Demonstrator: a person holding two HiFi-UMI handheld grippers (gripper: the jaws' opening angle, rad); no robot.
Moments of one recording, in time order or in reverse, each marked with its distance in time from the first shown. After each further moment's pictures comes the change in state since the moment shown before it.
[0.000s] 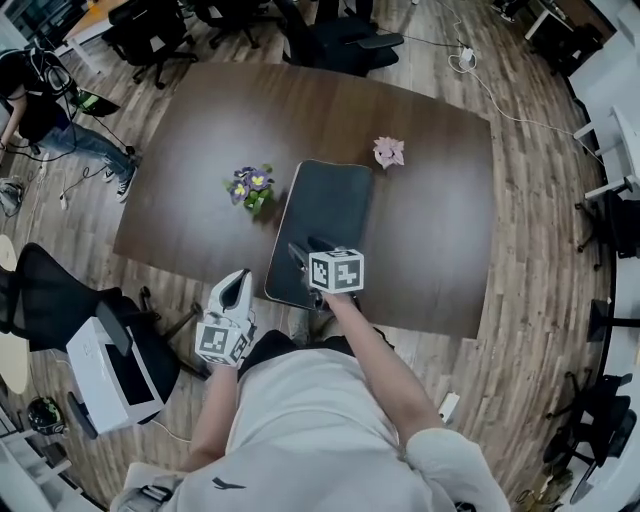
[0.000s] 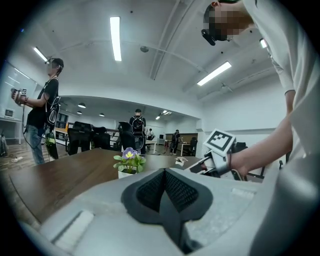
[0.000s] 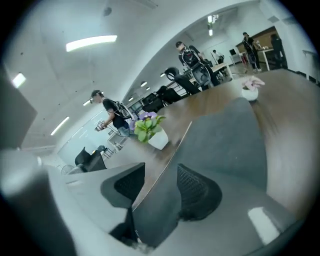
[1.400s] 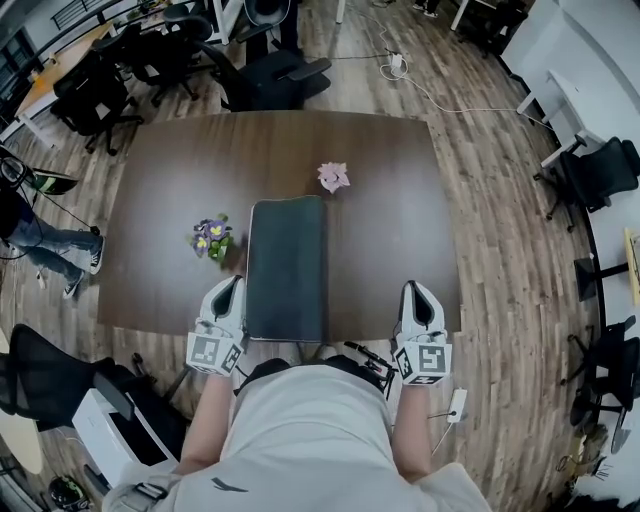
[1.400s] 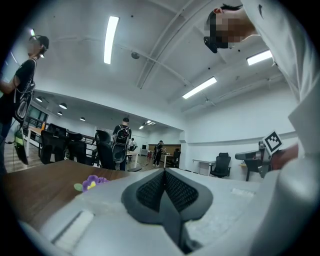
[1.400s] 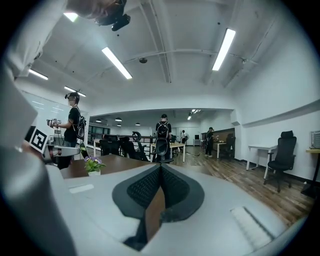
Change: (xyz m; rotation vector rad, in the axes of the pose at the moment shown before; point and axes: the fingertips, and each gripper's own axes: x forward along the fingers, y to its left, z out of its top) left arm 0.081 -0.038 0.069 0.021 -0.138 -0.220; right arm -0.343 -0.089 0.050 -0.389 -0.721 -0.625
